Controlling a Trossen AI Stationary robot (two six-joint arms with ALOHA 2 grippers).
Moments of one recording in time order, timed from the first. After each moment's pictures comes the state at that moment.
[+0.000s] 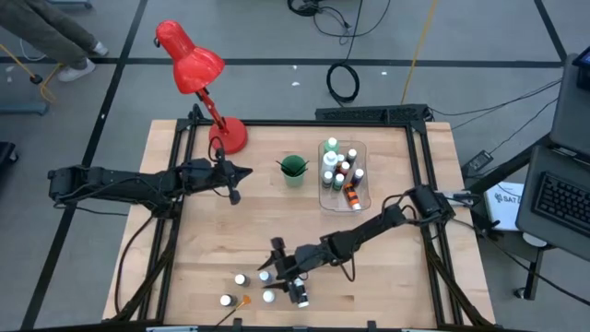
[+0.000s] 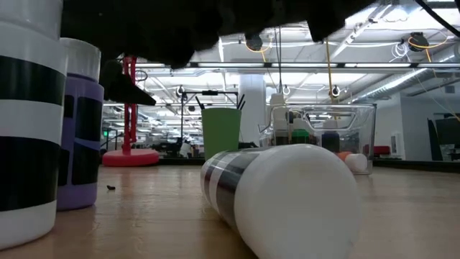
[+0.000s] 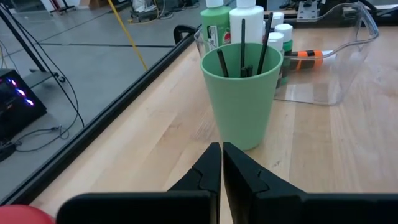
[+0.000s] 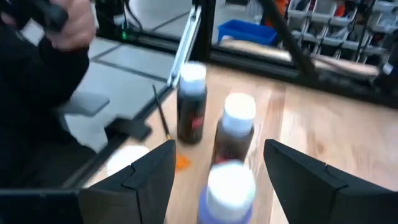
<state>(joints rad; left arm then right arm) 0.22 0.90 0.23 0.36 -0.18 0.09 0.39 2.15 1.34 0.53 0.03 -0.04</state>
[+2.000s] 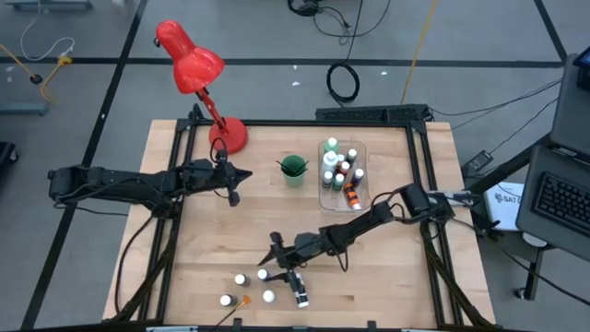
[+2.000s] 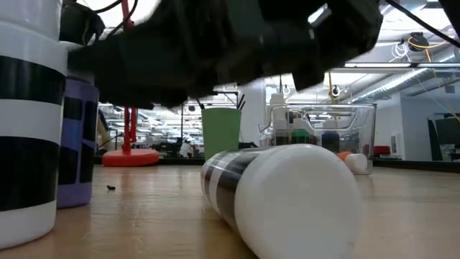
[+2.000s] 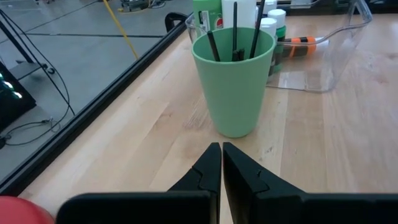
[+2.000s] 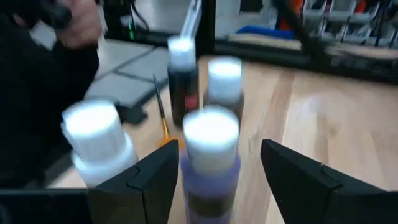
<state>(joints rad) 0.22 0.90 0.23 0.31 -0.15 0.08 0.32 2.22 1.27 0.74 -0.13 0.00</state>
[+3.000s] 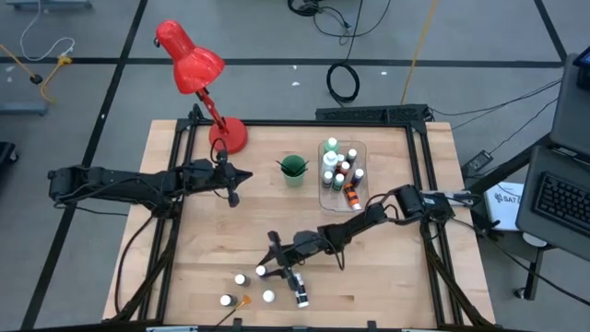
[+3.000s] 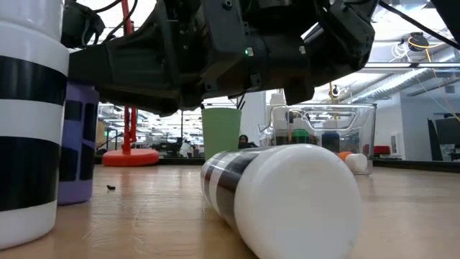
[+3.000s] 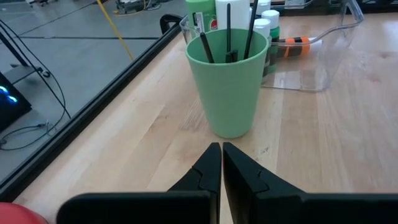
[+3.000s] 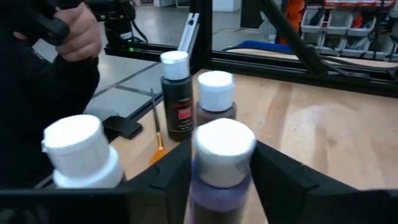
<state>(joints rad) 0.22 0.90 0.23 0.32 -0.13 0.09 0.30 2.27 1.29 0.83 -0.16 0.01</state>
